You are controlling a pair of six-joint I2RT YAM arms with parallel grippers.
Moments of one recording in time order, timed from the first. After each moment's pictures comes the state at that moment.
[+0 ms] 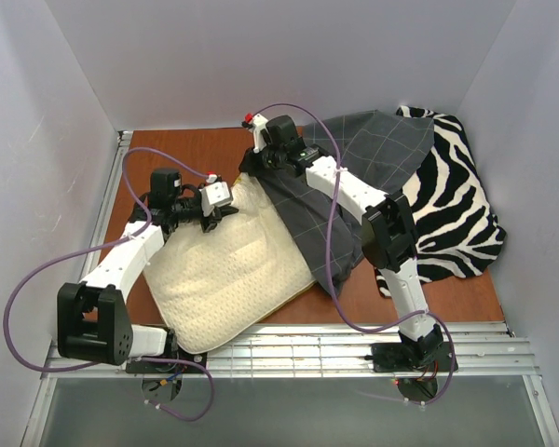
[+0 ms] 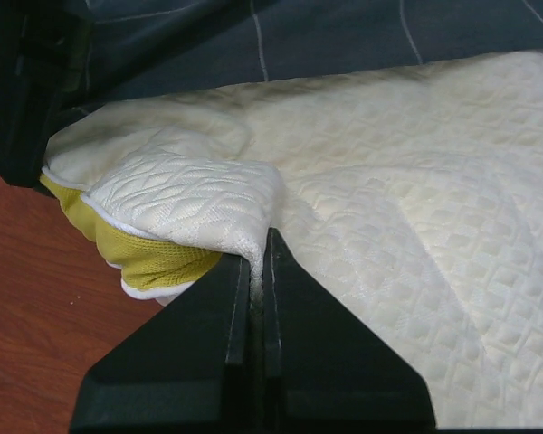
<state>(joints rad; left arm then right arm) -0.15 1.34 0.91 -0.22 0.89 0.81 0.69 2.25 2.05 -0.34 -0.39 0.13</state>
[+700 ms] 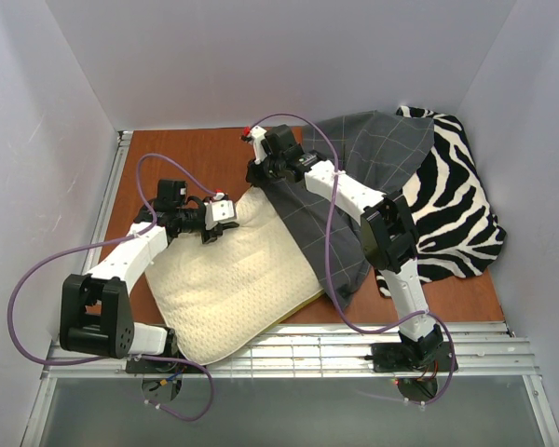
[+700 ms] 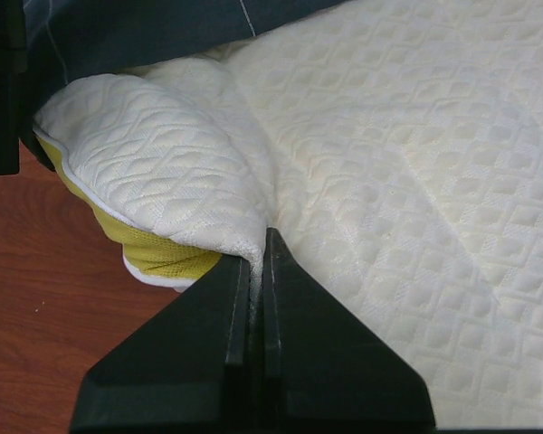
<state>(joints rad) -0.16 1.35 0.86 -0.34 0.91 1.07 0.69 2.23 1.97 -0.37 -0.33 0.02</state>
